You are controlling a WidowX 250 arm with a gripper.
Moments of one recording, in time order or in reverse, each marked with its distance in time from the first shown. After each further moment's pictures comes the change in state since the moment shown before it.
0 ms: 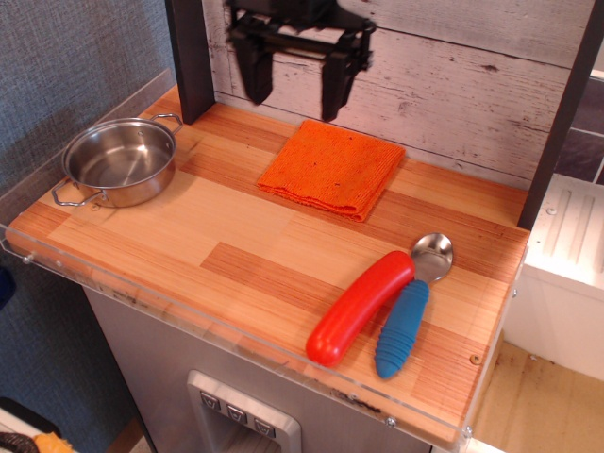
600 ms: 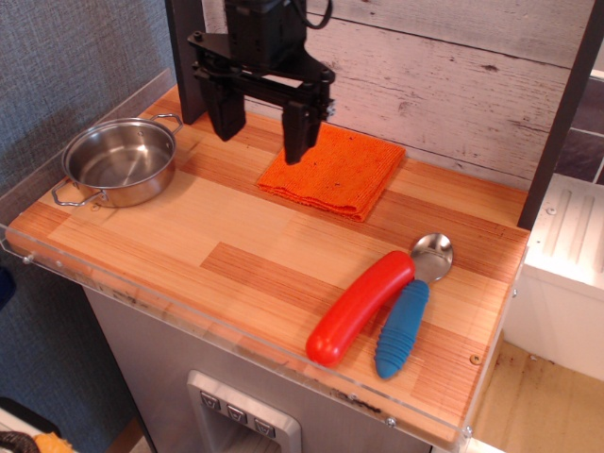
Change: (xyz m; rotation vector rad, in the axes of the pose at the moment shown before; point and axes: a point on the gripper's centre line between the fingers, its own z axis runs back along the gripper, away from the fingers) arm -0.027 0.011 -0.010 0.008 -0.044 -0.112
